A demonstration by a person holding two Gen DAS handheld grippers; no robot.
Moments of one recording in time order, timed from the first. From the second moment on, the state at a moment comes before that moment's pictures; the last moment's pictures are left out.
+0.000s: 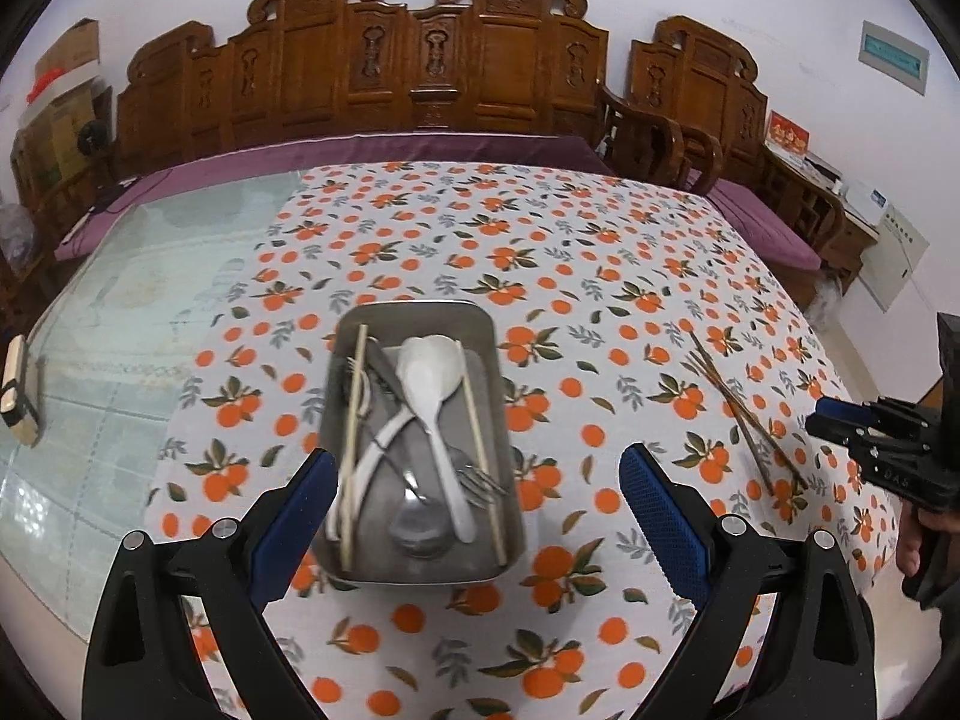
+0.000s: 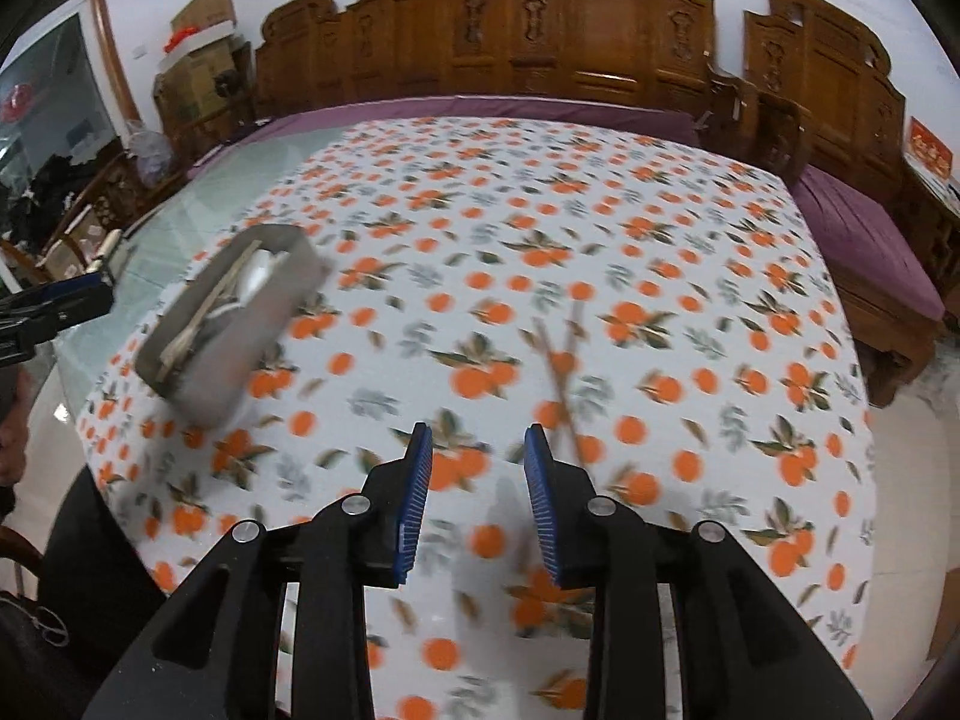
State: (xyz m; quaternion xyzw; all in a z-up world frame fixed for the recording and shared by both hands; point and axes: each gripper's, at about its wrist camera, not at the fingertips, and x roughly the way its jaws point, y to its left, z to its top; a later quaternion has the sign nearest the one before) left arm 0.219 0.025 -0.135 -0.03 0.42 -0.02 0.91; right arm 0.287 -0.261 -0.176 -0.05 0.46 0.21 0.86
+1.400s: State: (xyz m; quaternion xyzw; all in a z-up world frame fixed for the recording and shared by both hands) left arm 0.300 -0.148 -0.210 0.04 0.48 -0.06 0.87; right arm 0.306 -0.330 -0.204 -0.08 0.49 0.23 0.84
